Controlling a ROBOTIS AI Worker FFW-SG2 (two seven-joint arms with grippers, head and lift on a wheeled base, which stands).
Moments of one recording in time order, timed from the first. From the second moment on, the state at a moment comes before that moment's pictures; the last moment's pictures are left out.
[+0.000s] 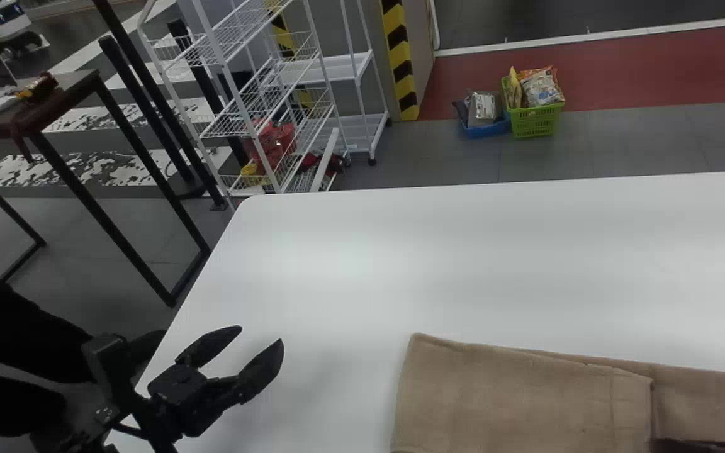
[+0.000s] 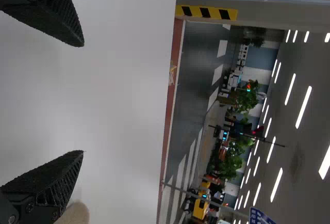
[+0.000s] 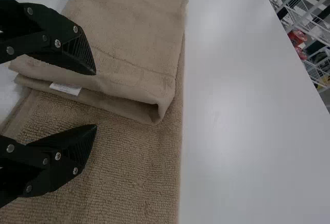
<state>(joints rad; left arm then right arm) 0.34 0.00 0.68 -1.87 0.12 0.35 -0.96 0.19 -0.06 -0.07 -2.28 0.02 1.57 0.78</state>
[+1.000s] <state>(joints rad) 0.34 0.00 0.68 -1.87 0.11 0.35 -0.96 0.15 -0.06 -0.01 -2.25 0.05 1.57 0.75</state>
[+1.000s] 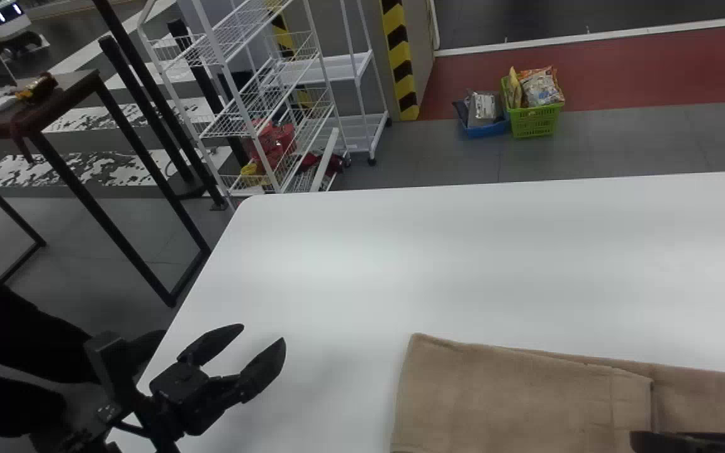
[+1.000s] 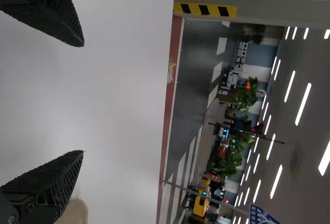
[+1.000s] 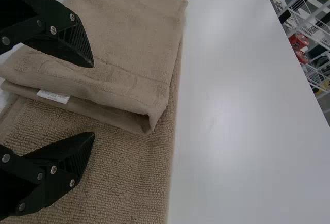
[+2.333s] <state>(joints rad) 0.34 0.00 0.68 -1.86 0.12 0.35 -0.97 0.13 -0.04 -0.04 -2.20 0.01 1.57 0.77</state>
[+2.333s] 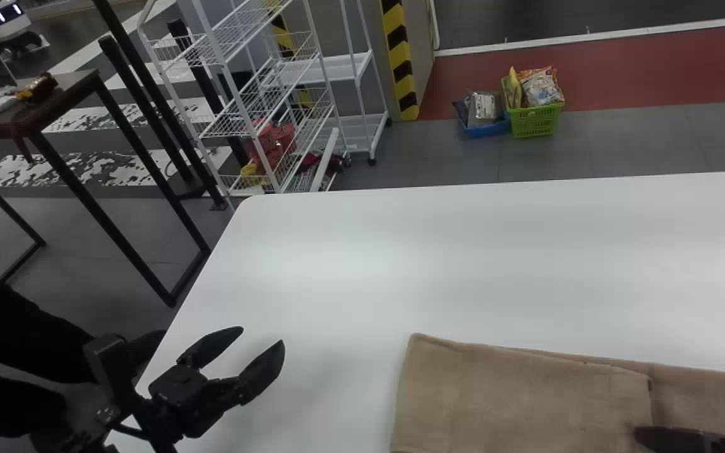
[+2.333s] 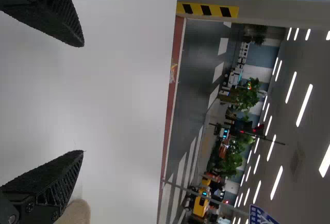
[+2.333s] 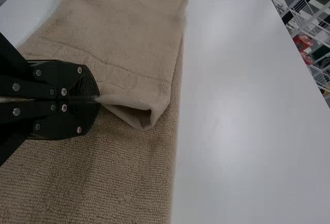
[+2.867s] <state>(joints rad) 0.34 0.00 0.69 -1.86 0.12 0.35 -0.97 0.12 -0.03 -0.15 -2.23 -0.06 1.57 0.79</state>
